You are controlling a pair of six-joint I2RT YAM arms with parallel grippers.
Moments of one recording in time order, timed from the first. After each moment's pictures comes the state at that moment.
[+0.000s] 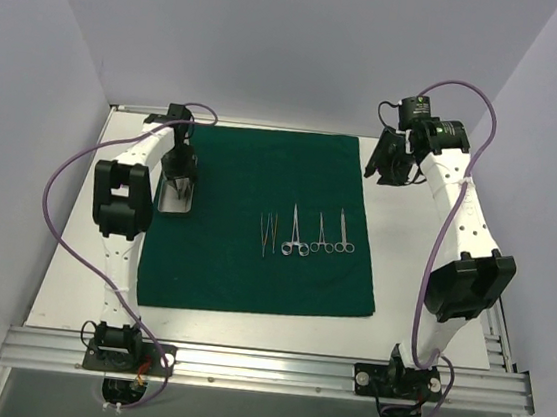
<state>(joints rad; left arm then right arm) -0.08 2.33 1.99 -0.98 -0.09 -0.36 0.19 1.77 1.93 -1.18 -0.01 0.52</state>
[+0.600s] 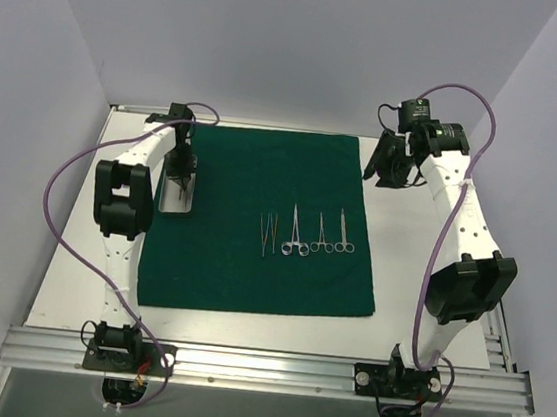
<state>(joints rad) -0.09 2.33 2.00 -0.98 -0.09 -0.35 0.19 1.76 1.89 -1.16 -0.03 0.53</state>
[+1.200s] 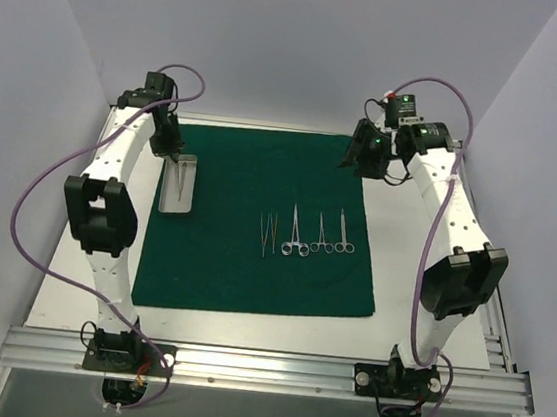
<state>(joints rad) -0.07 2.13 2.05 -1.06 -0.07 -0.36 0.22 1.78 1.89 -1.04 -0.17 0.51</state>
